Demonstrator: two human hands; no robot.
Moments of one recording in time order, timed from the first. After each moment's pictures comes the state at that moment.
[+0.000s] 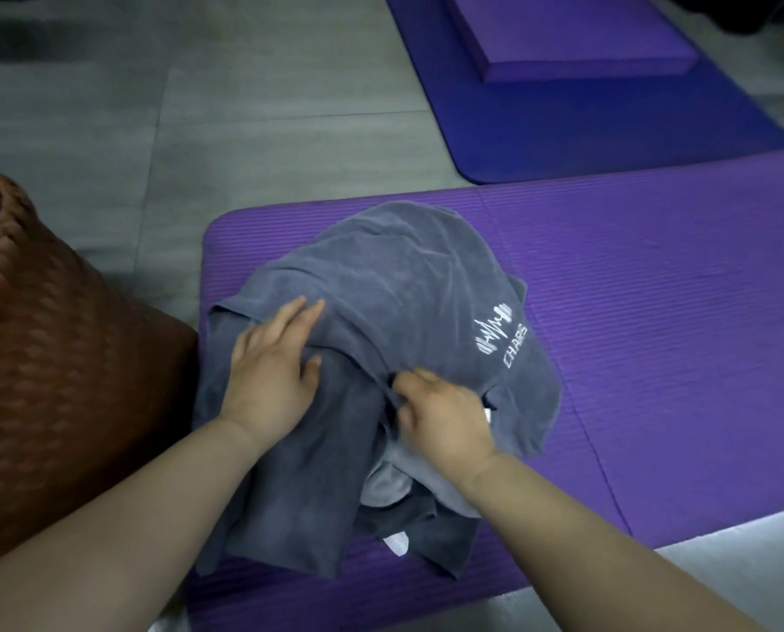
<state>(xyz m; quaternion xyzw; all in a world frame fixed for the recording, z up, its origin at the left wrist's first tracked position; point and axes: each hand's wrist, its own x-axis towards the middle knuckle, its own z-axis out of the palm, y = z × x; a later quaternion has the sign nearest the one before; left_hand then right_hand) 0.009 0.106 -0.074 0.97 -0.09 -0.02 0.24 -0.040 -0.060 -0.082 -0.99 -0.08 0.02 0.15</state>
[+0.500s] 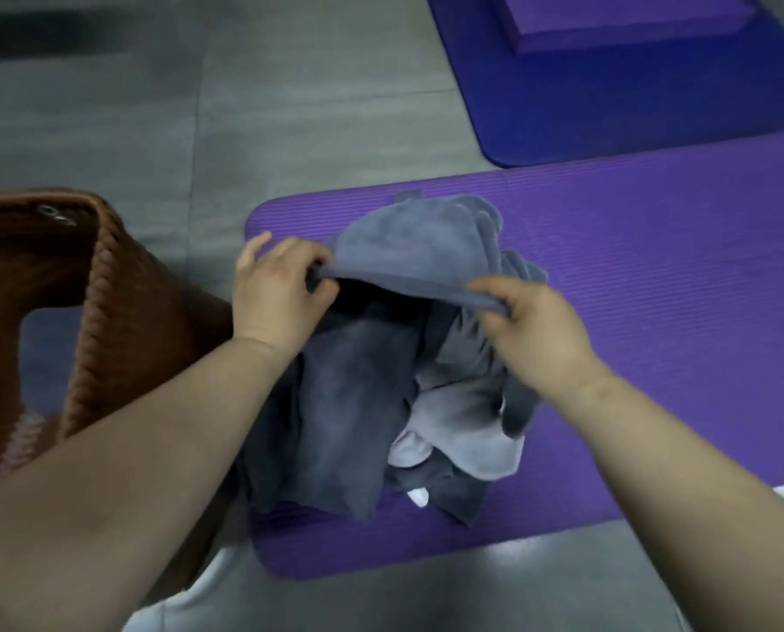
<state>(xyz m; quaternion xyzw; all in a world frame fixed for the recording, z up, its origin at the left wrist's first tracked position) 0.047 0.114 -0.005 0.96 -0.11 0.13 0.22 -0.011 -0.093 0.033 -0.94 0.05 0.04 0.33</state>
